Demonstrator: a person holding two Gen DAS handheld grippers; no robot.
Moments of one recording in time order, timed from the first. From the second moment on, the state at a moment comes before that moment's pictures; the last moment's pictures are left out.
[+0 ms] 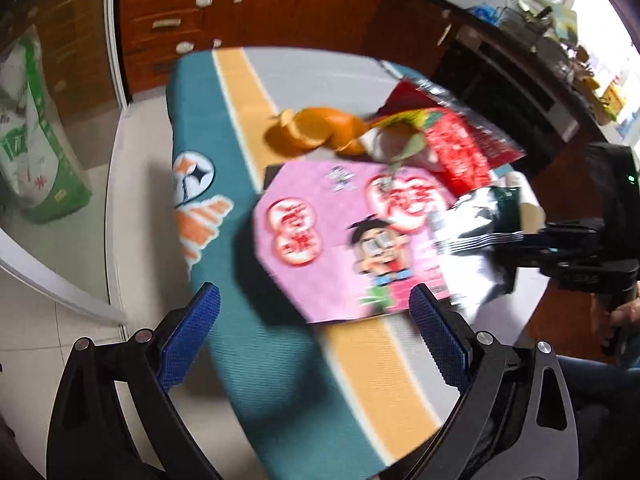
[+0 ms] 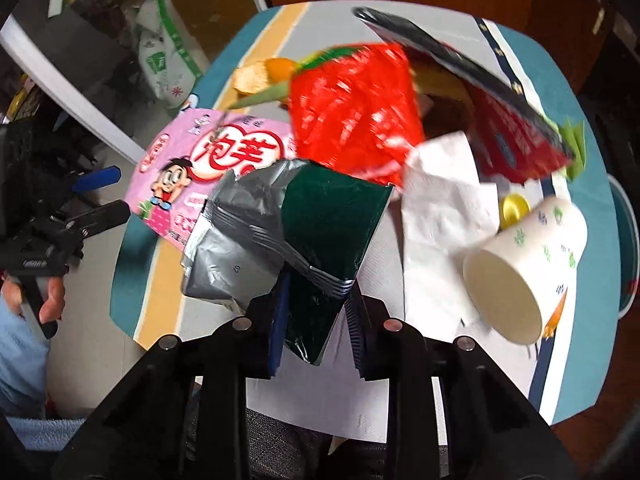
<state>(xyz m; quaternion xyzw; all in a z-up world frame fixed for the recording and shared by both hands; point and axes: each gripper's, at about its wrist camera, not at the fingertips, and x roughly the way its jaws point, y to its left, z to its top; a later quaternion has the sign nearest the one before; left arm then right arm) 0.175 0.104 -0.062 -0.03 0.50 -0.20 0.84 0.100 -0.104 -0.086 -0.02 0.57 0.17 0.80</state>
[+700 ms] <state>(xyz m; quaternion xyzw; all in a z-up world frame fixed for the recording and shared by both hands) 0.155 0.050 -0.084 0.05 0.47 -0.31 0.83 0.106 -0.104 -0.092 -0.03 0.58 0.15 0.80</state>
